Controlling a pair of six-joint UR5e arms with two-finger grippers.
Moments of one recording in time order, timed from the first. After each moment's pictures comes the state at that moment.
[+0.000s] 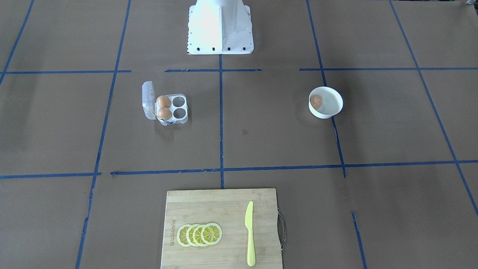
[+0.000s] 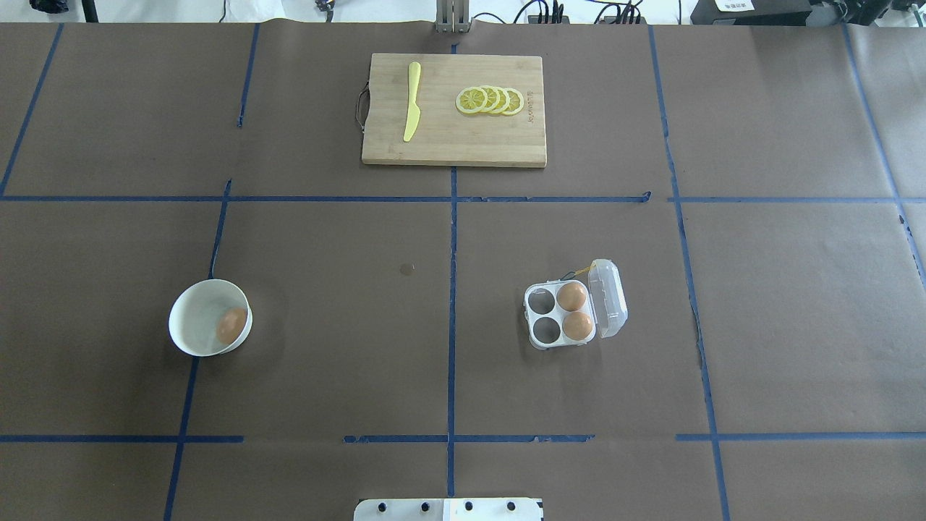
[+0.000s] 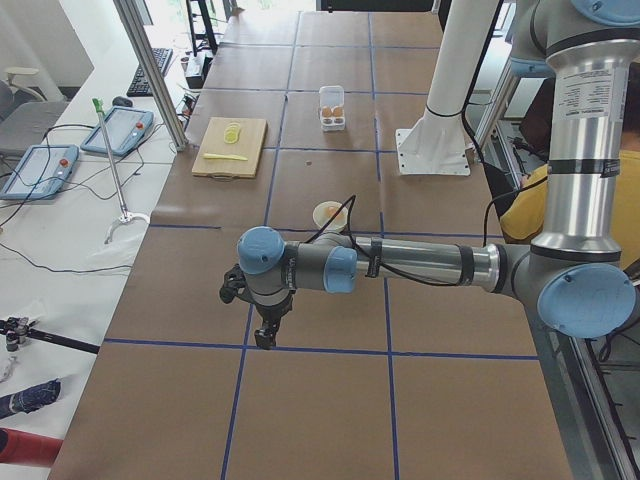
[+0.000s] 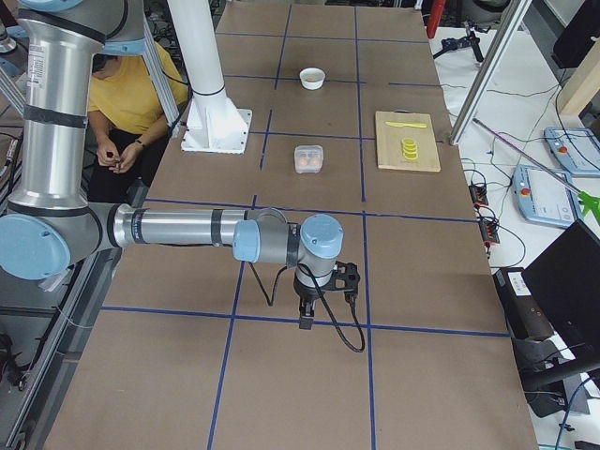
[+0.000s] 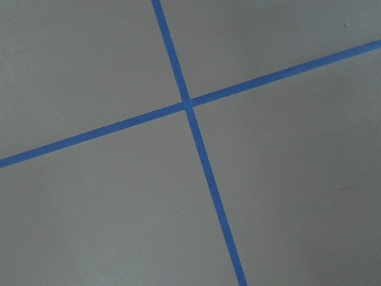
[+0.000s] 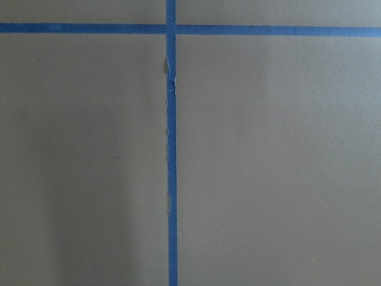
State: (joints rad) left arm -1.51 -1.55 -1.65 -1.58 -2.34 0.23; right arm 1.51 -1.74 1.76 -1.64 2.28 0.03
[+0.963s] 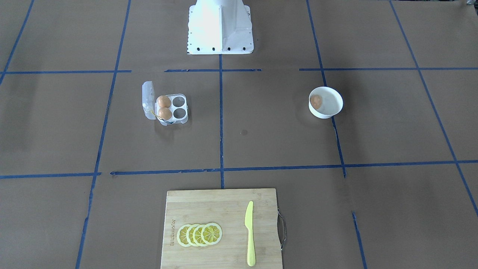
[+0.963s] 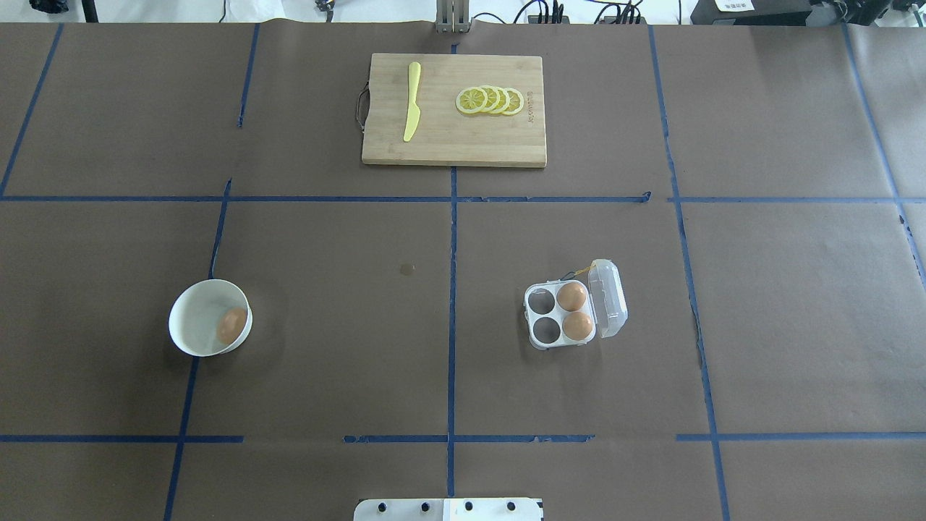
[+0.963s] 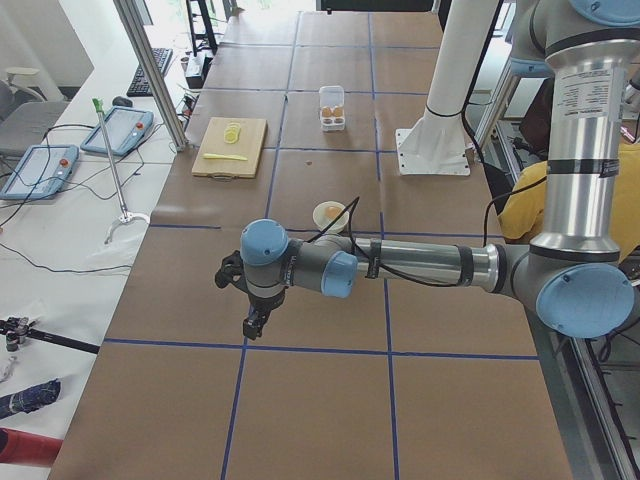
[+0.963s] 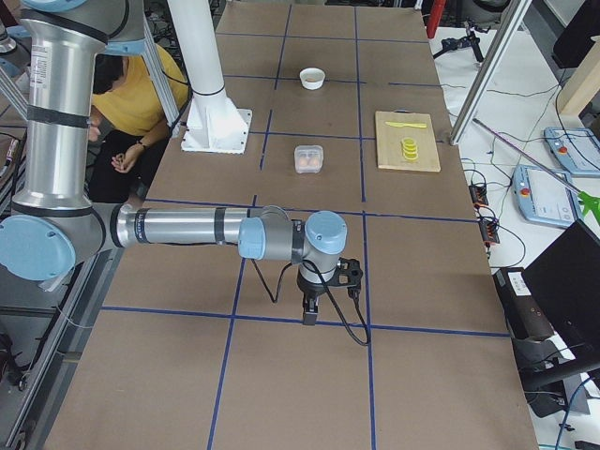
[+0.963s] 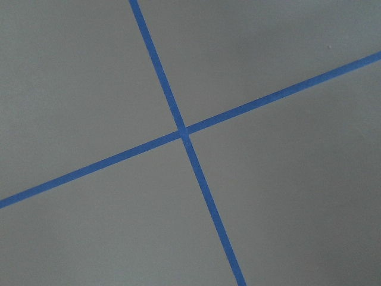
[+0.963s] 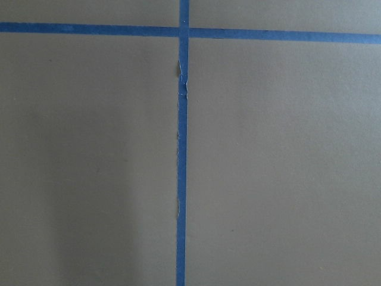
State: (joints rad) left arm -1.50 -1.55 -1.64 -1.84 -2.33 0.23; right arm 1.48 -1.70 1.76 -1.64 2.28 0.04
